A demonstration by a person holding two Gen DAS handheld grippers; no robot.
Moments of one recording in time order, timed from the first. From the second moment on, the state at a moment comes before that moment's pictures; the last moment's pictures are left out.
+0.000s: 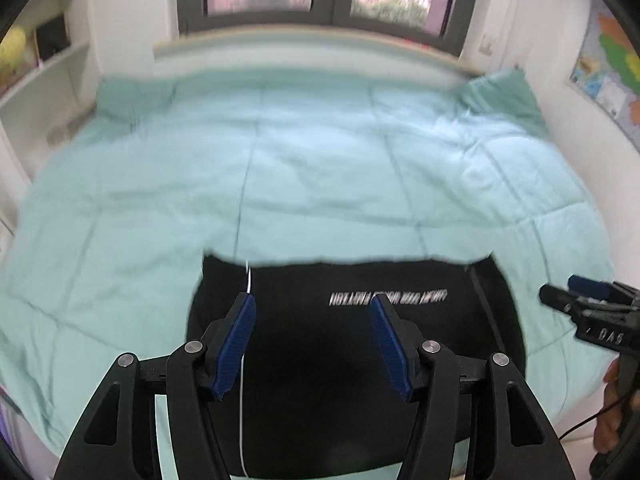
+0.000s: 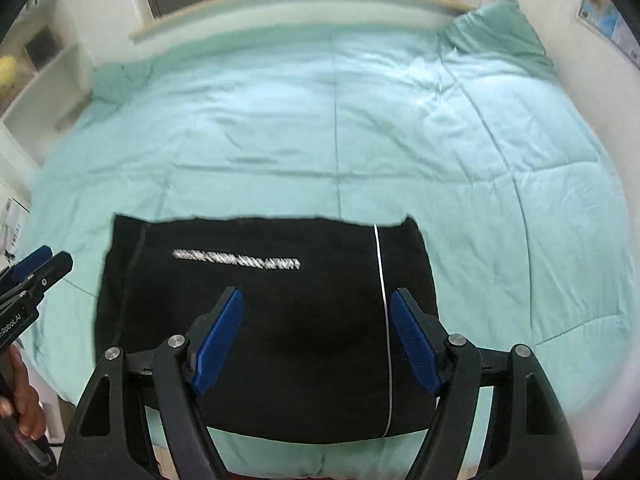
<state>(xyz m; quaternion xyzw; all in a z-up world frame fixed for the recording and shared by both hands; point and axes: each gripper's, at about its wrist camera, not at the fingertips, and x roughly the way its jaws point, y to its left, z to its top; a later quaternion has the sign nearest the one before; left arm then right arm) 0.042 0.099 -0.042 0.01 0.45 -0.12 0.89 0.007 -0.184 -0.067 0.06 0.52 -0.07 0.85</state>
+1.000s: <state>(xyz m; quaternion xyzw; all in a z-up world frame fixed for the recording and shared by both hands) 0.017 0.027 -0.027 0.06 0.49 -0.09 0.87 -0.008 -0.147 -0.028 0.05 0.51 -0.05 0.86</state>
